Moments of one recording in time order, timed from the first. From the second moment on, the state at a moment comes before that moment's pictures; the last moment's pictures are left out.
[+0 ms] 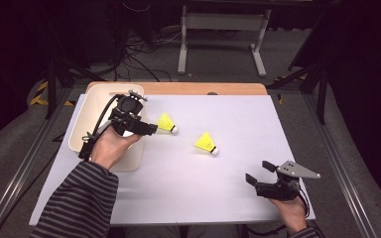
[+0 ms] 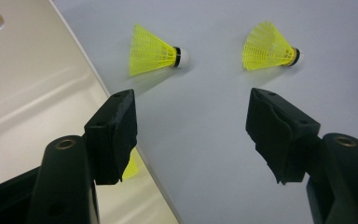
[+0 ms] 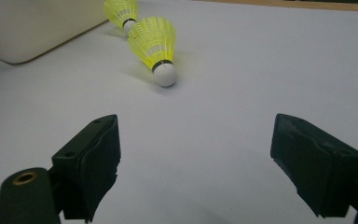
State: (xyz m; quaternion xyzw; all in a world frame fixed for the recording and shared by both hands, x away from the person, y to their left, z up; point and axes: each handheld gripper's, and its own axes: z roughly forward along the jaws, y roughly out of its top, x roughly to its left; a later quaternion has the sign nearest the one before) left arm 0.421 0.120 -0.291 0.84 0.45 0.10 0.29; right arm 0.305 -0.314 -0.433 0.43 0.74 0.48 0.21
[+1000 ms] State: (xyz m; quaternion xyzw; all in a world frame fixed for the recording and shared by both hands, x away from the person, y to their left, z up) left arm 0.407 0.104 -0.307 0.85 0.42 0.08 0.29; right arm 0.305 -0.314 -0.433 0.43 0.74 0.48 0.21
